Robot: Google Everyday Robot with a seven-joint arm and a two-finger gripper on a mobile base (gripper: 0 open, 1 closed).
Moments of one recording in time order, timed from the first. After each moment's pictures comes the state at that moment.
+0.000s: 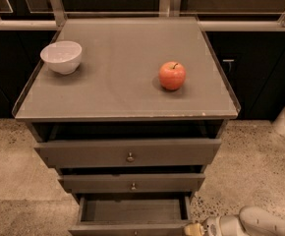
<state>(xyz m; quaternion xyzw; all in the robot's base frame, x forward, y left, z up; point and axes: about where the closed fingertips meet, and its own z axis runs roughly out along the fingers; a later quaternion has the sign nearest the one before) 0.378 -0.207 0.299 -0.09 0.91 0.38 0.14</state>
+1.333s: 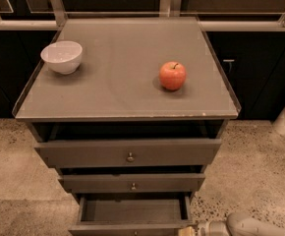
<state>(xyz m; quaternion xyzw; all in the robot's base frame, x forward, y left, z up) 0.386 -0.197 0.215 -0.01 0.92 0.38 0.11</state>
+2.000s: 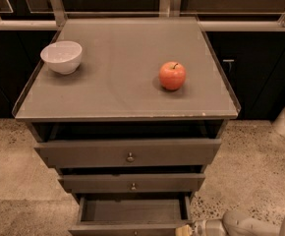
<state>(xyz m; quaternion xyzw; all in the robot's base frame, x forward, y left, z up) 0.395 -0.188 0.195 0.00 0.91 0.39 0.10</state>
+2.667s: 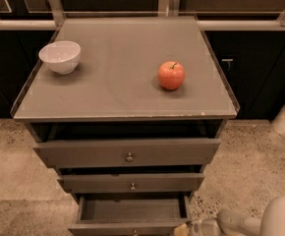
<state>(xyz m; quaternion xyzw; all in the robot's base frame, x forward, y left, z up) 0.401 -0.189 0.157 0.04 0.92 0.38 0.07</state>
